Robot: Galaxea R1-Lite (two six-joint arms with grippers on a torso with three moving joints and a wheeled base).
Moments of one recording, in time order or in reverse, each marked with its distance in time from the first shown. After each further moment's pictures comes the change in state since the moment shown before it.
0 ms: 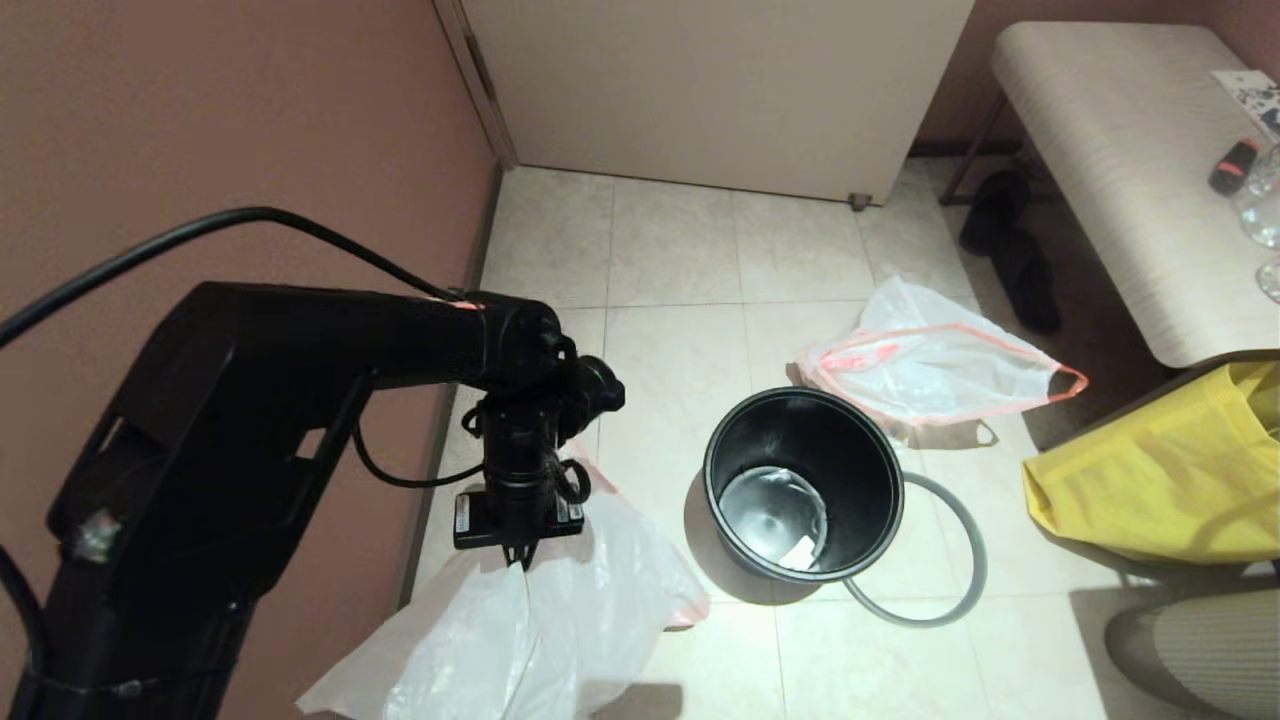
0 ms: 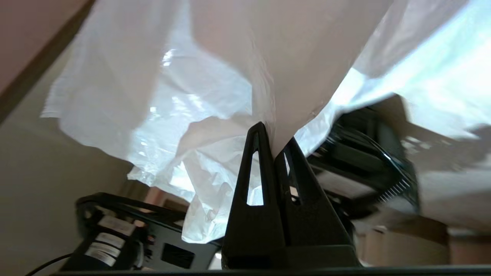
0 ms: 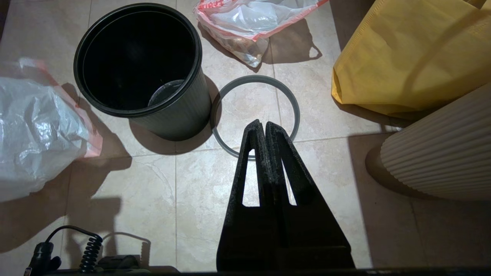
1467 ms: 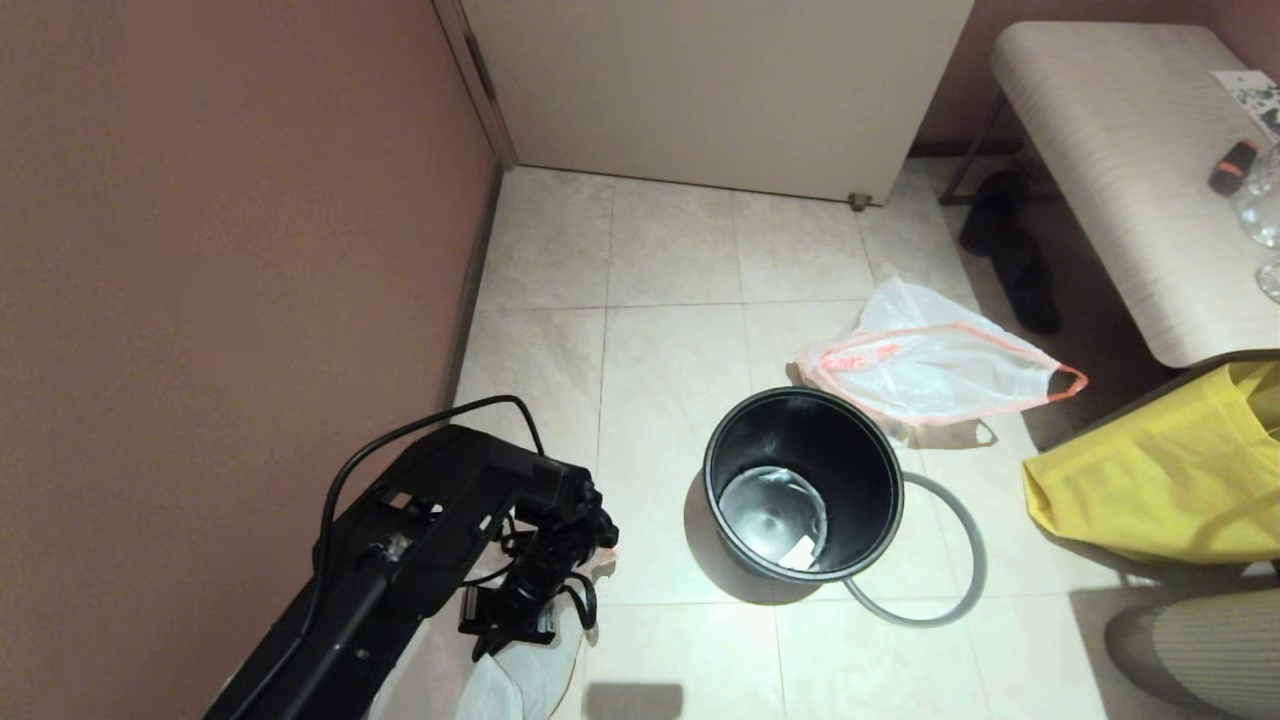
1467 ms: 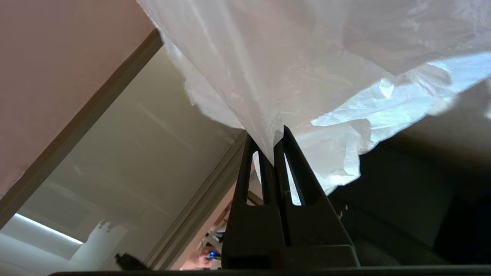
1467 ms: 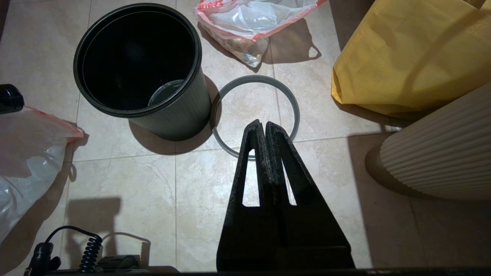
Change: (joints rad) left arm 0.102 0.498 -0.004 -0.130 0.276 0.063; right arm 0.000 0.000 0.000 0.000 0.000 0.000
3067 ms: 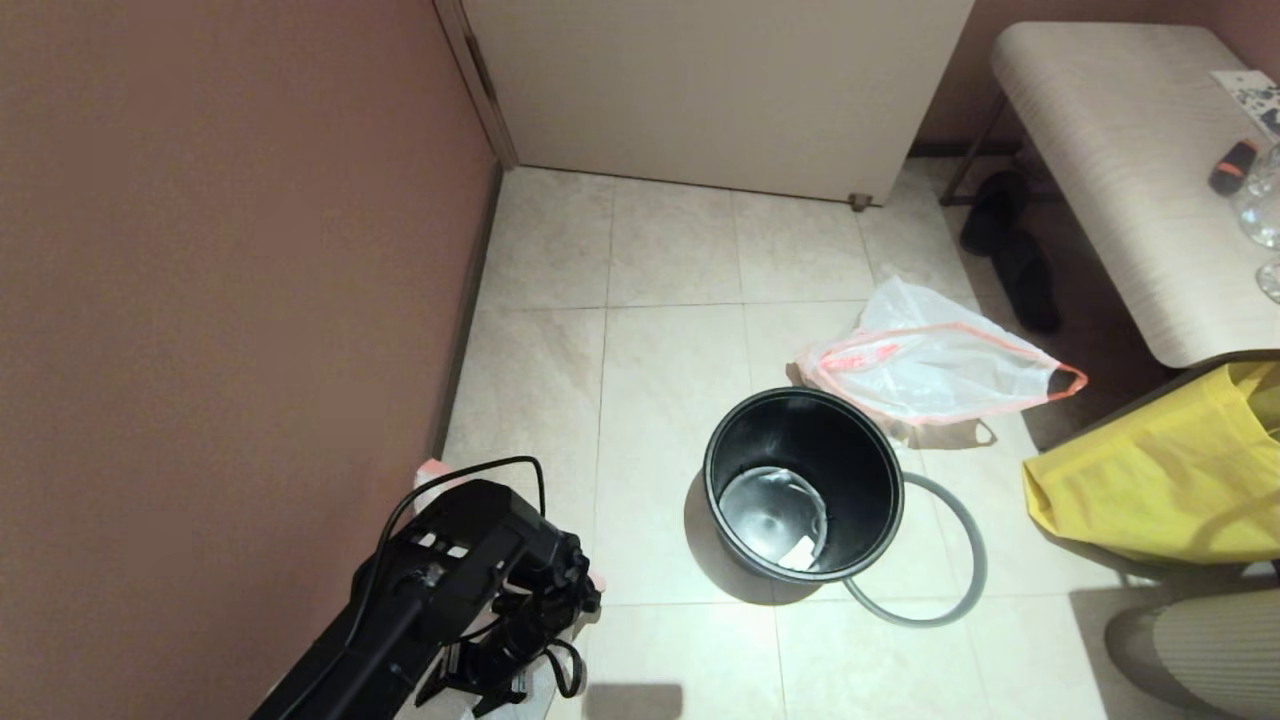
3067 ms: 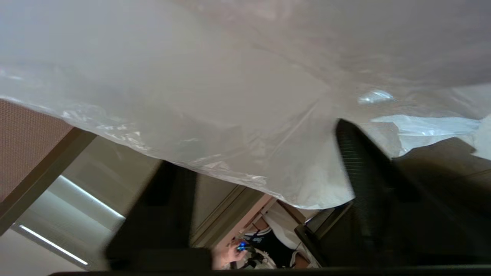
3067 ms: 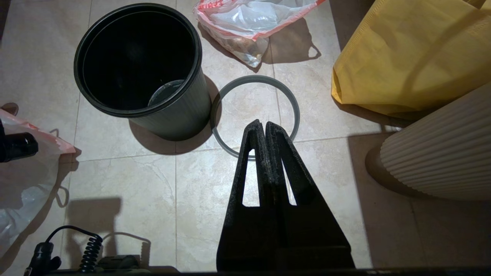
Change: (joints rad) left arm 0.049 0.213 0.045 -0.106 0.141 -0.008; right arm 0.000 0.000 0.000 0.000 0.000 0.000
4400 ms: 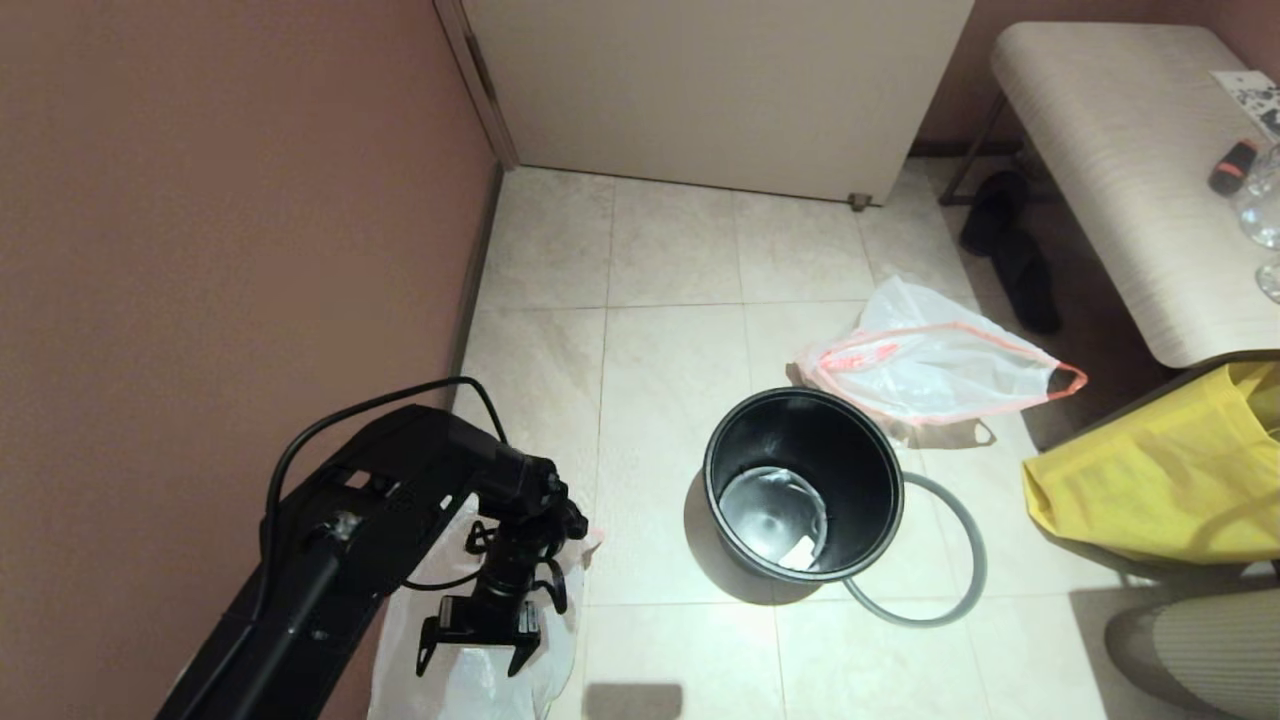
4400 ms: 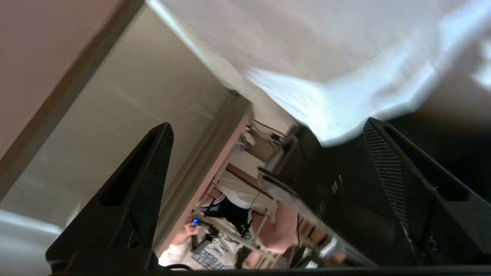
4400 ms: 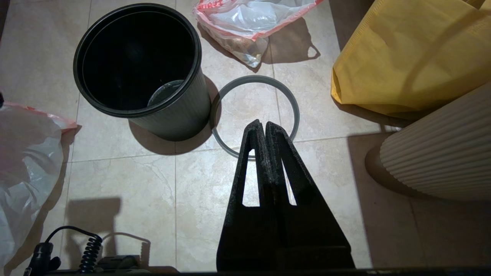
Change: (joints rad) left arm 0.026 -0.280 0.090 0.029 -0.276 0.061; right arm 0.000 0.000 0.000 0.000 0.000 0.000
